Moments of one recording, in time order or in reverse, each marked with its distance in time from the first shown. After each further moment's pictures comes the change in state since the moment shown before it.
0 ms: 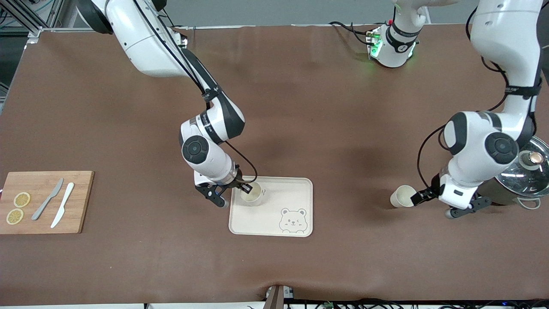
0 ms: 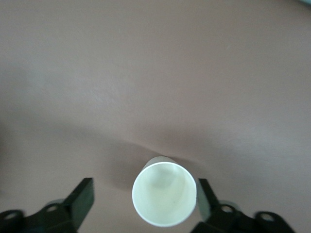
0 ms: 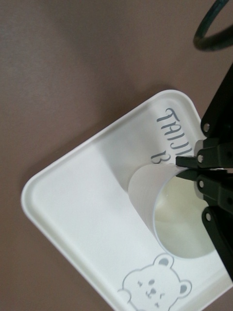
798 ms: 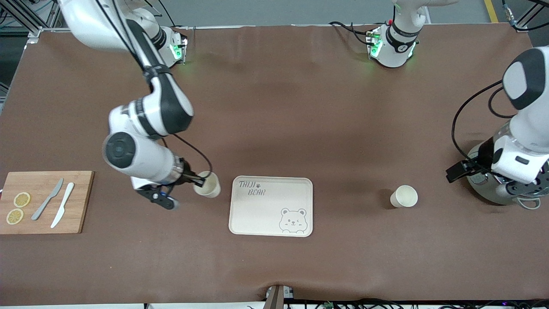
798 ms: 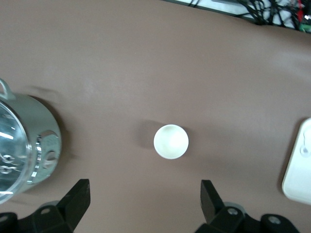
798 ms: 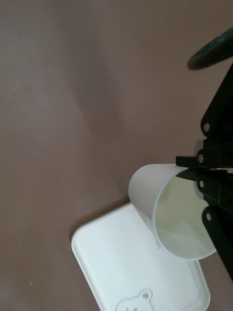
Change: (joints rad) left arm 0.003 -0.176 -0.003 0.278 0.000 -0.514 0.156; right arm -0.210 -0.273 -0.029 -0.064 -0.044 -0.411 -0.416
